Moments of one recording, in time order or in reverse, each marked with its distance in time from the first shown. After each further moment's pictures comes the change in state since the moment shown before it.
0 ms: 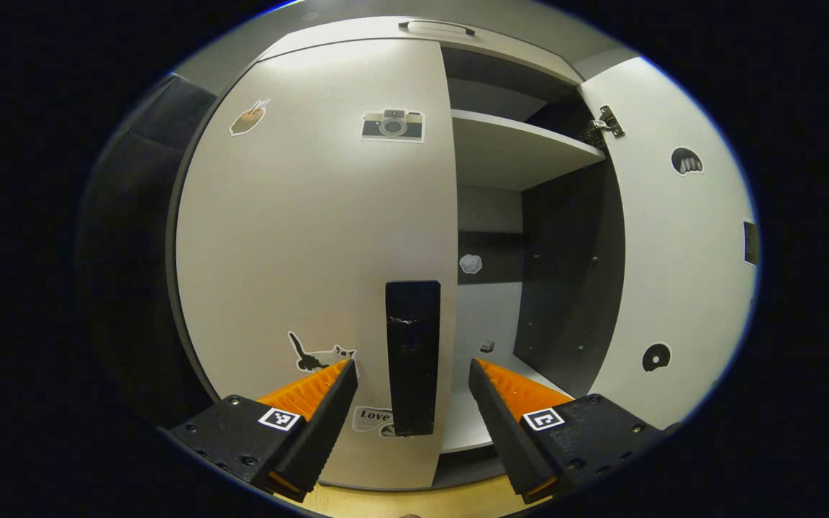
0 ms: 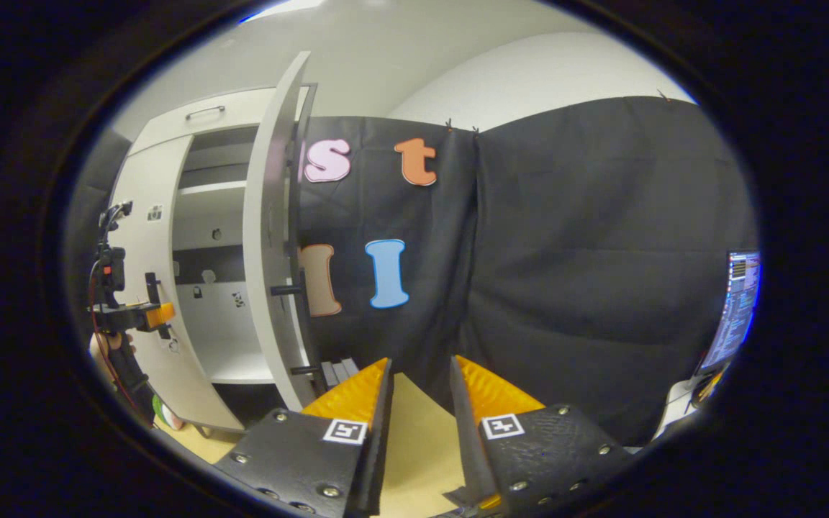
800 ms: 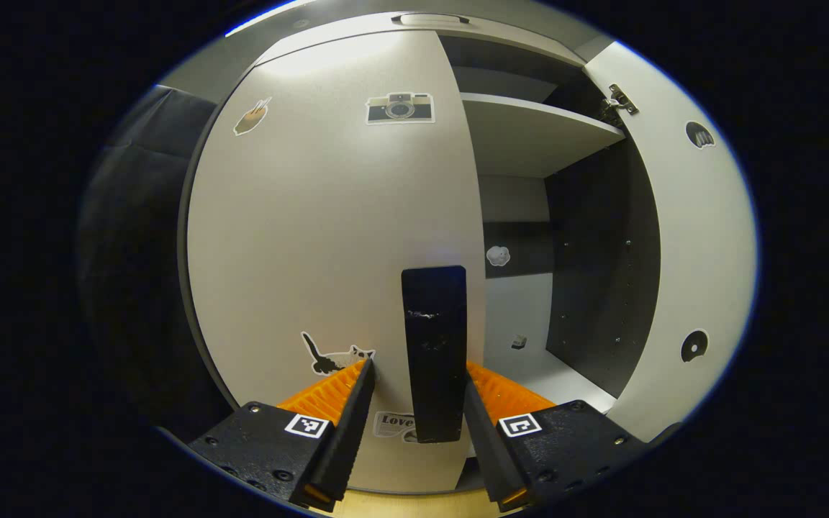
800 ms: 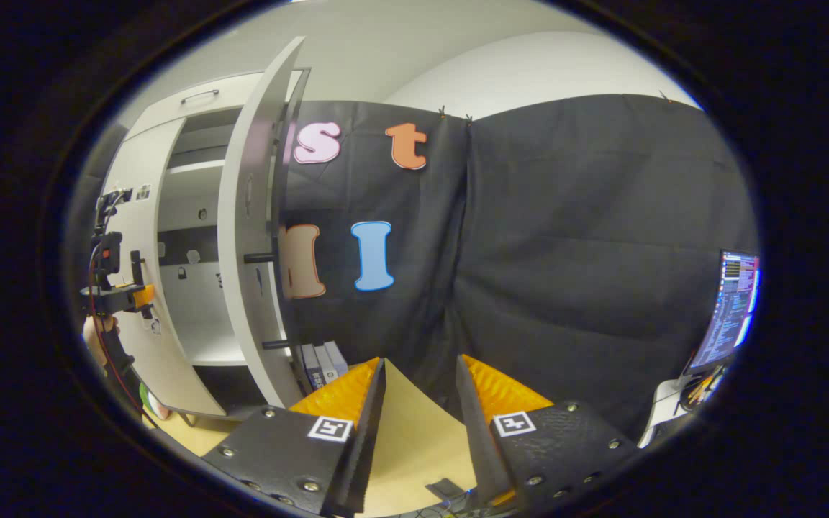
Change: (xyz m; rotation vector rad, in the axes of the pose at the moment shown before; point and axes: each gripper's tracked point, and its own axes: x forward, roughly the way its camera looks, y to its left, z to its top) left arm 0.012 0.017 -0.007 0.050 0.000 0.122; right arm 0.003 -0.018 -0.026 -0.024 0.061 -0.035
